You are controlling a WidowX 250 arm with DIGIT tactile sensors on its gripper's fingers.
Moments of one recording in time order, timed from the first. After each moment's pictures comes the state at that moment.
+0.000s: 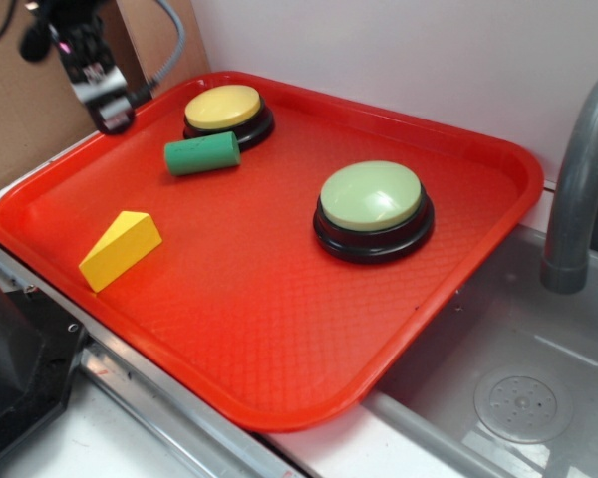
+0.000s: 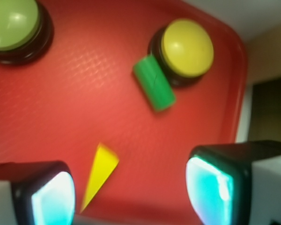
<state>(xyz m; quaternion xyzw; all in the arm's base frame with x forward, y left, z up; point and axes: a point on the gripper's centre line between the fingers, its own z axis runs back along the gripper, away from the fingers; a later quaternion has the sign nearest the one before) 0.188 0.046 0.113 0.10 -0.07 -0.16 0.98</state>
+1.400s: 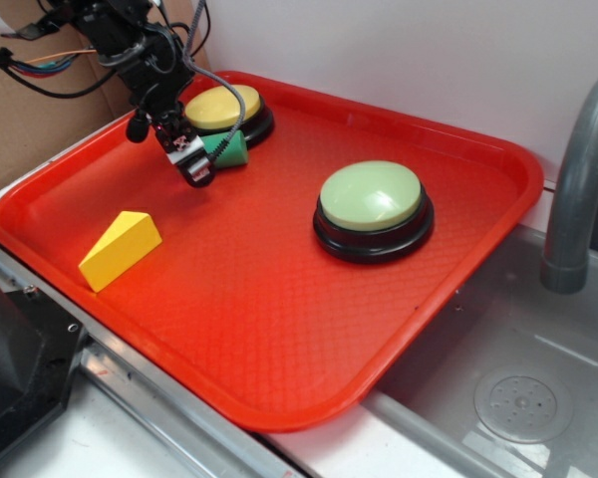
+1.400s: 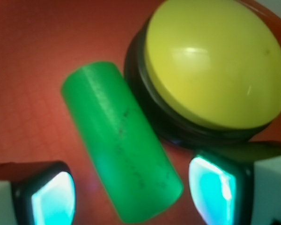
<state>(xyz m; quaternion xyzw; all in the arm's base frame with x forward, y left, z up) 0.250 0.078 0.030 0.01 -0.13 -0.15 0.98</state>
